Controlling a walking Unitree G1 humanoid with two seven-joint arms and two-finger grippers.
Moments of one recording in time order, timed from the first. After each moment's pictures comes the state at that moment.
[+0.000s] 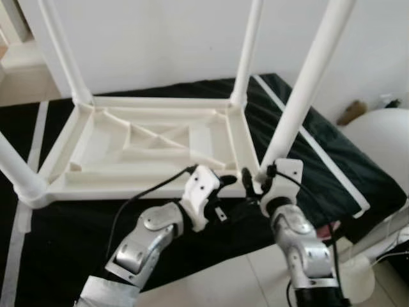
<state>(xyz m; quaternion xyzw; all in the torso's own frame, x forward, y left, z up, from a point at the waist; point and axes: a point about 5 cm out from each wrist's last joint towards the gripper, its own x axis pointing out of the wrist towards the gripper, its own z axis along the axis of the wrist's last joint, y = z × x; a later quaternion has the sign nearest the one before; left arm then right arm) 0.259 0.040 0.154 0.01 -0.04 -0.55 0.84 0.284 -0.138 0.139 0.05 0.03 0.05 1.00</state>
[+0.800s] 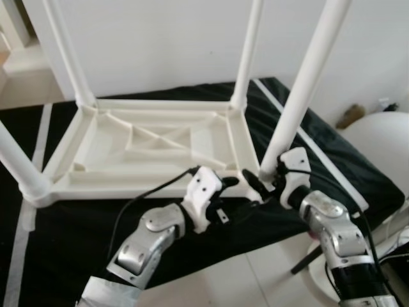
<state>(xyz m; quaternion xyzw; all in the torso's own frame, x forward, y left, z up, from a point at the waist) 0.258 0.037 0.155 0.01 -0.04 -0.55 0.83 0.306 -0.163 0.146 -0.08 0.03 0.28 0.96</state>
